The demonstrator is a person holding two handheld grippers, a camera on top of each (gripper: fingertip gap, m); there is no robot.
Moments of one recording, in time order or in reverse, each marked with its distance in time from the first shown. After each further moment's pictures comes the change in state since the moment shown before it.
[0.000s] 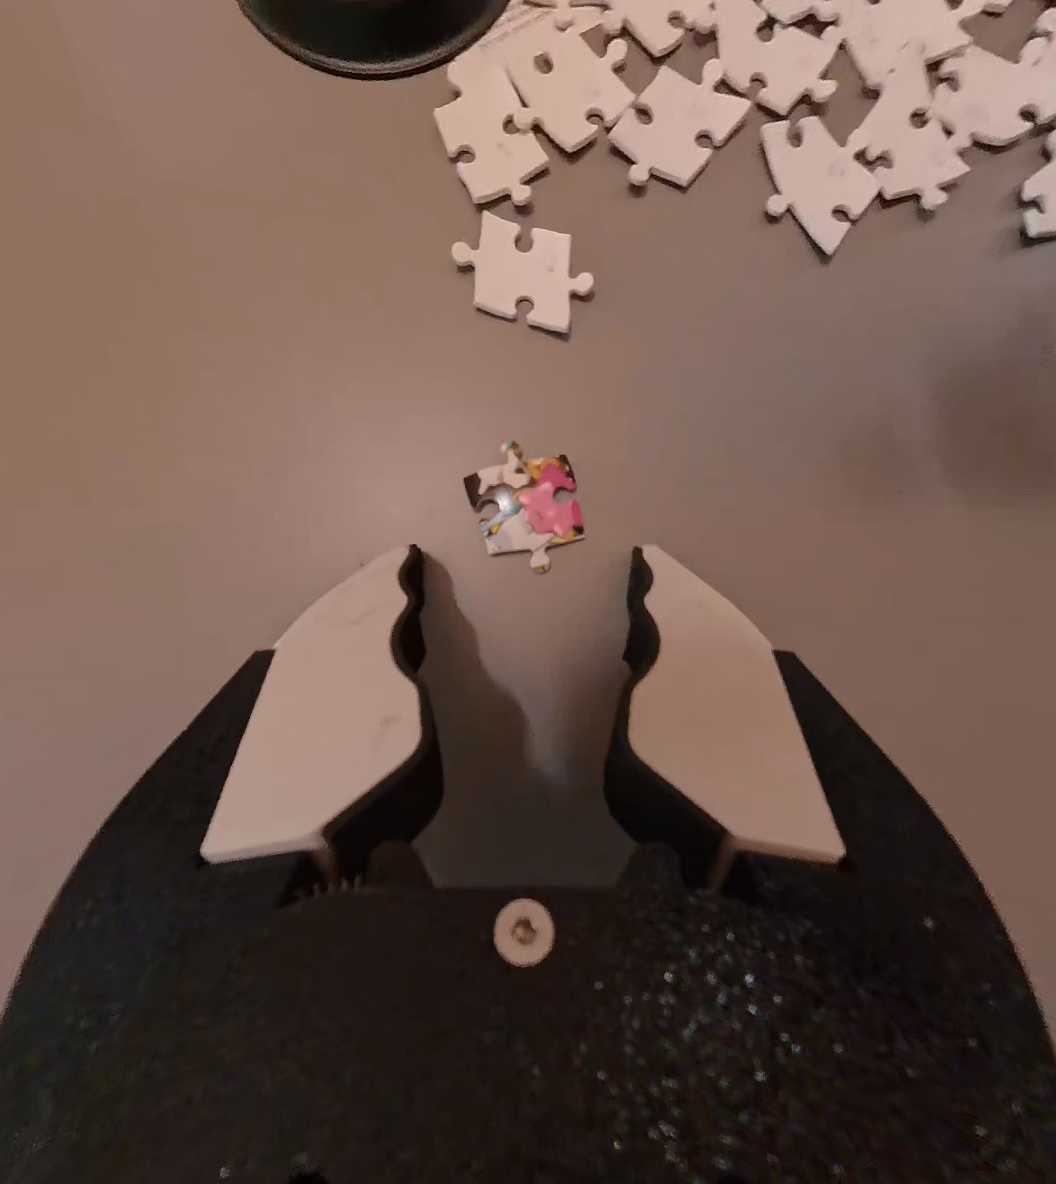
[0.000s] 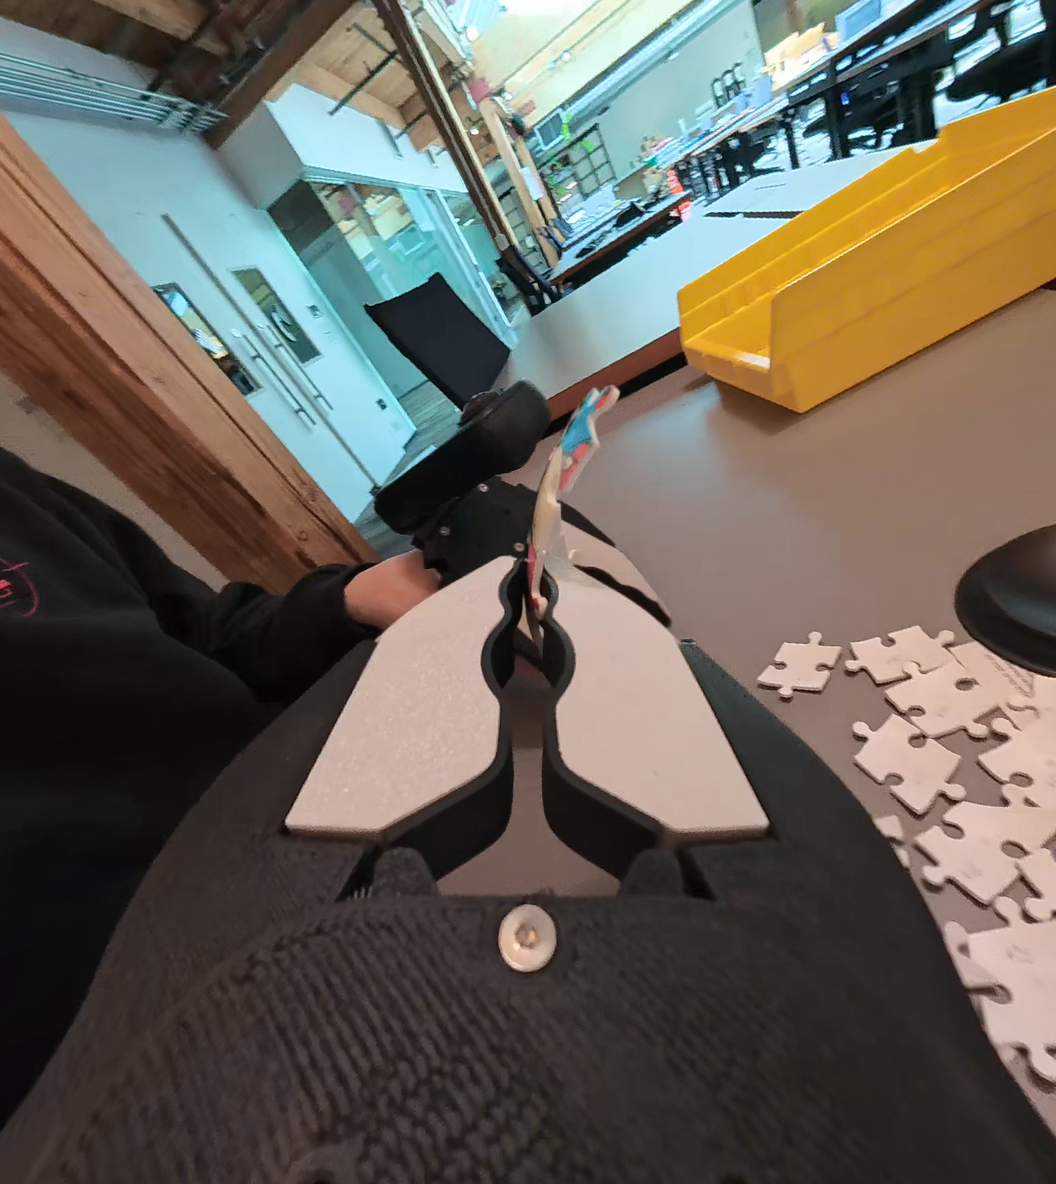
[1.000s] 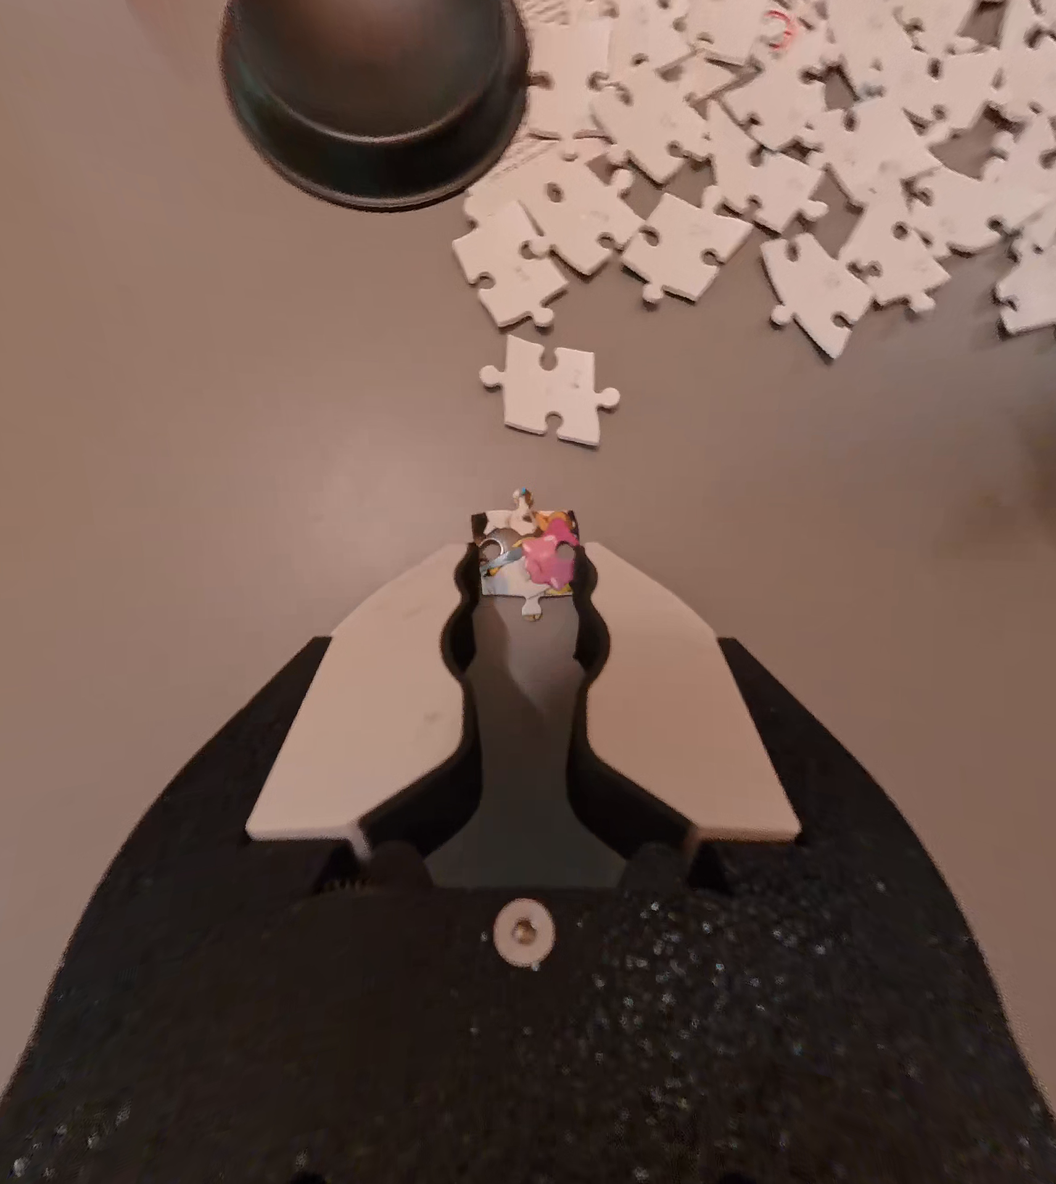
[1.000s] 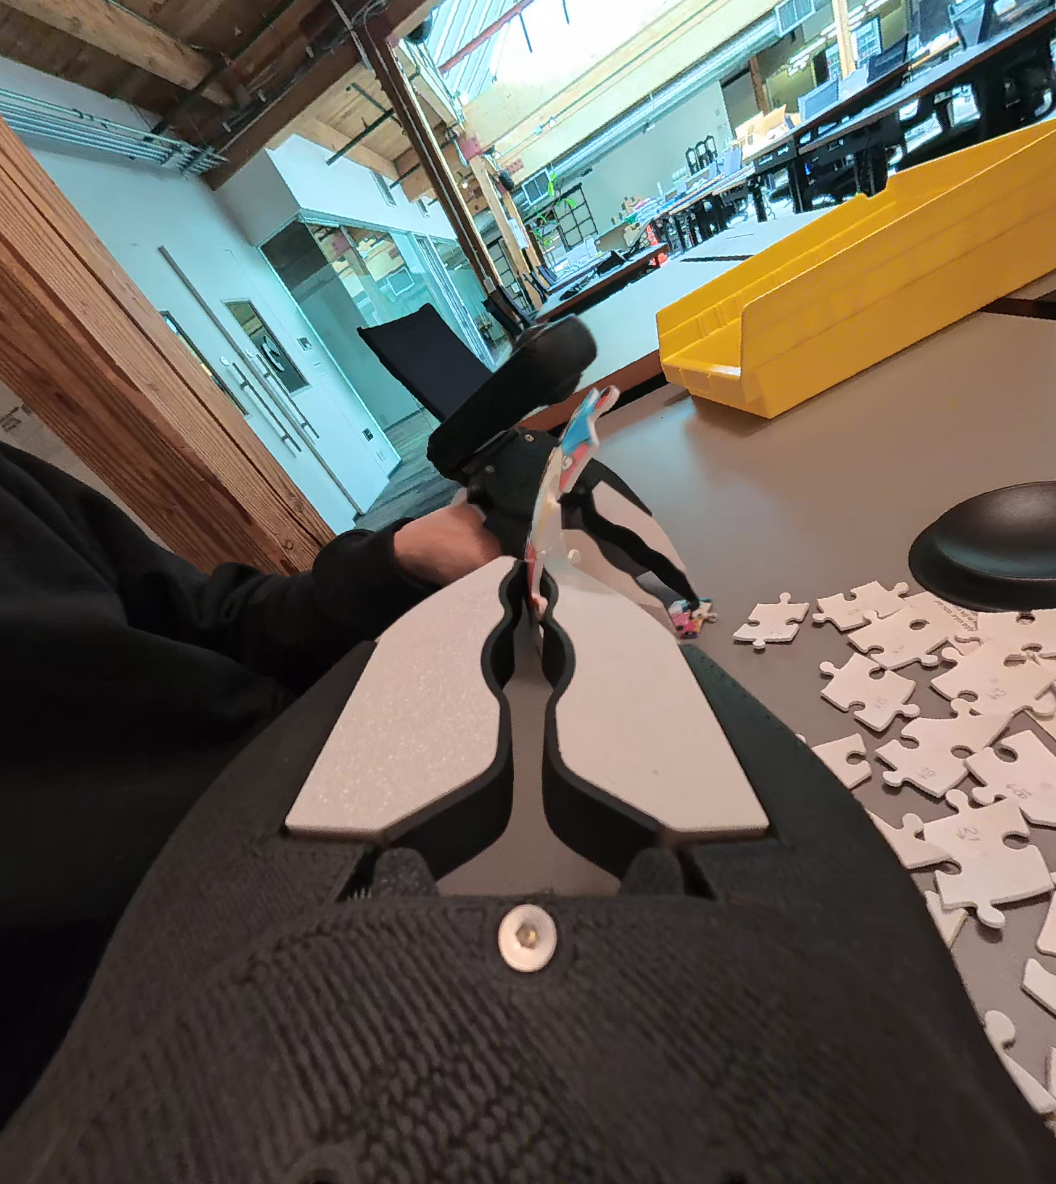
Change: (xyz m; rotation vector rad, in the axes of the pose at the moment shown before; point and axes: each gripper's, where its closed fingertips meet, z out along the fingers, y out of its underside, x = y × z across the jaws) left arm -0.009 -0.027 0.015 0.045 0.102 0.055; right arm 0.001 0.016 -0.028 0.066 0.027 -0.029
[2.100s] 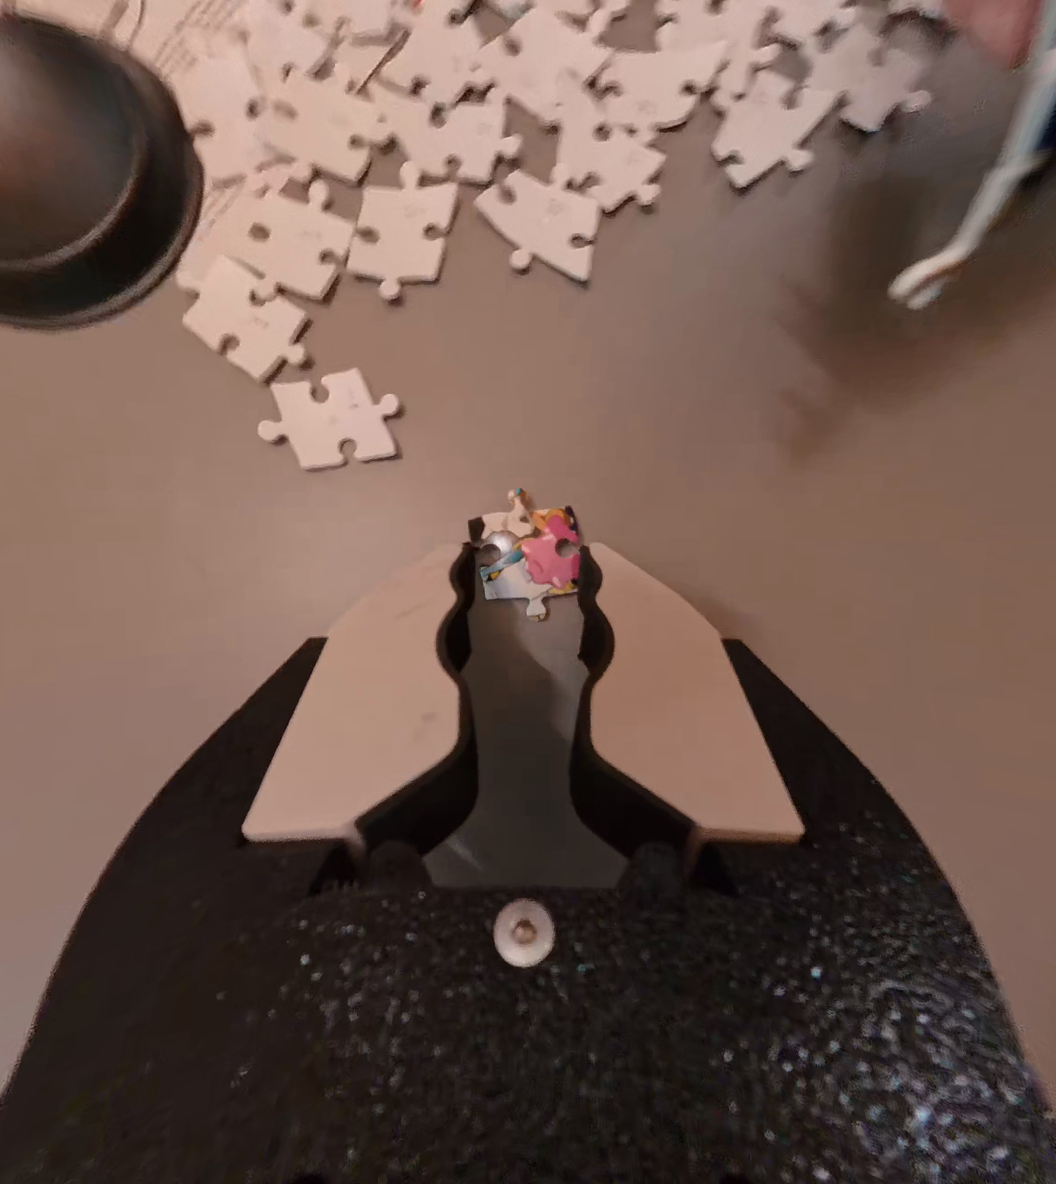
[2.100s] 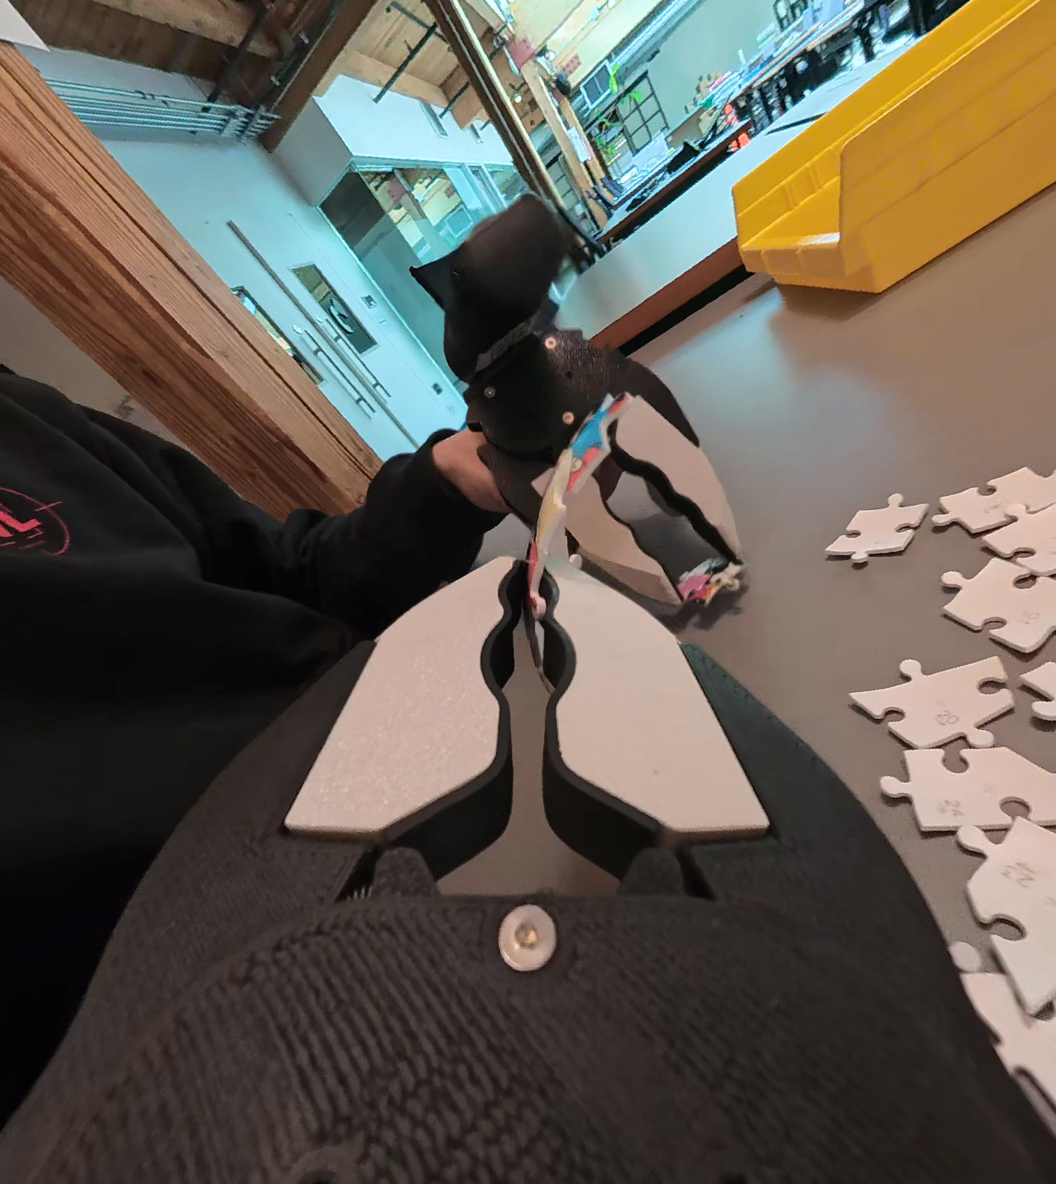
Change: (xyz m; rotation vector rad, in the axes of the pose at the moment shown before) left arm 0.044 0.005 -0.009 -0.009 0.218 0.331; right arm -0.010 0.035 0.004 -0.103 -0.107 0.131
